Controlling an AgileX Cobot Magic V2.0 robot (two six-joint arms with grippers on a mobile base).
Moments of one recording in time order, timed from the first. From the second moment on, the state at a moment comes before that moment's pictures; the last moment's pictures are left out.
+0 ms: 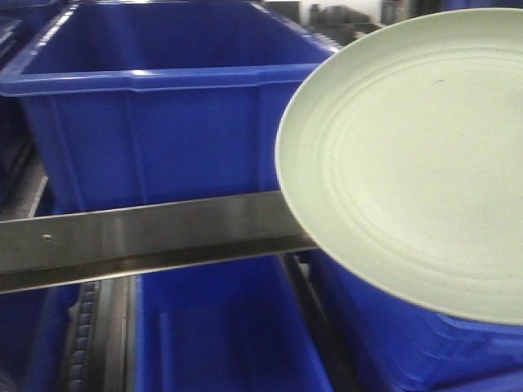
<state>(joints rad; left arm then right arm) -0.04 -0.01 0.00 0.22 0.35 -0.18 0.26 0.58 -0.29 -0.24 0.08 0.57</state>
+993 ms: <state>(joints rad) -0.04 -0.01 0.00 0.22 0.35 -0.18 0.26 0.58 -0.29 -0.24 0.08 0.57</state>
